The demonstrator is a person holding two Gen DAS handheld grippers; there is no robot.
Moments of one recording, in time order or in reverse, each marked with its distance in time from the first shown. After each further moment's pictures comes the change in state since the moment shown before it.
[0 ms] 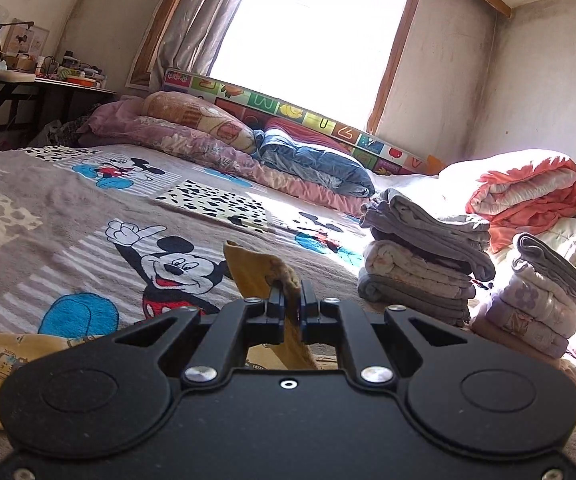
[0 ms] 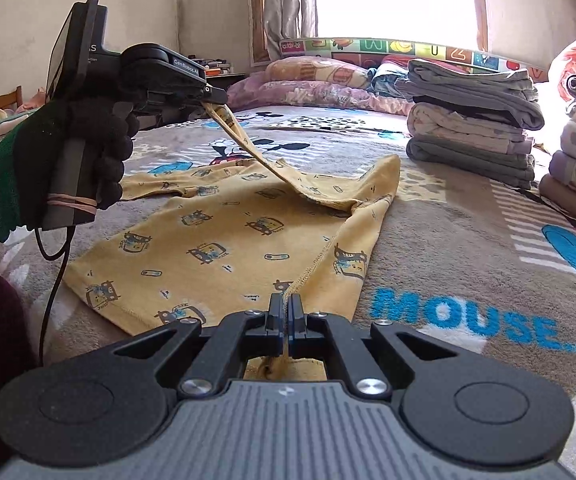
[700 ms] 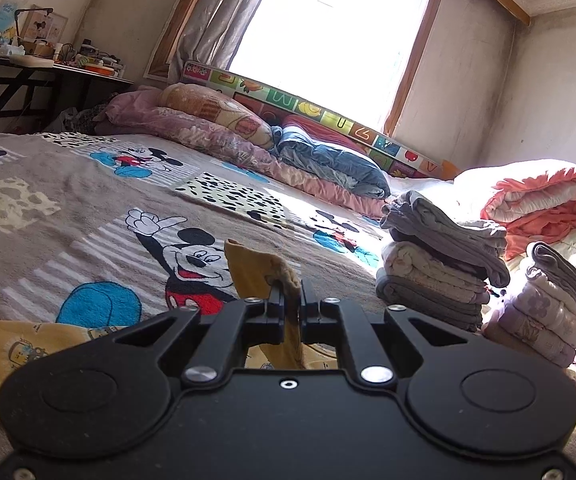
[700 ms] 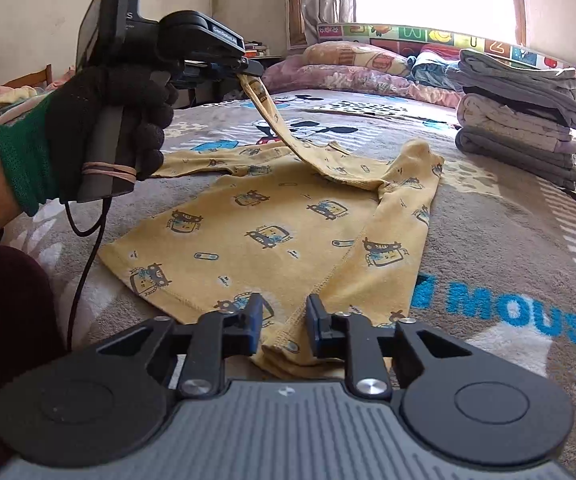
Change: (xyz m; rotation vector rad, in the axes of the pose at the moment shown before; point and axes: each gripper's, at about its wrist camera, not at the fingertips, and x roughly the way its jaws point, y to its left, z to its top) left arm 0.002 0.020 -0.002 -0.047 0.011 0.033; right arm 0.005 0.030 -0.004 -0.059 0.040 0.088
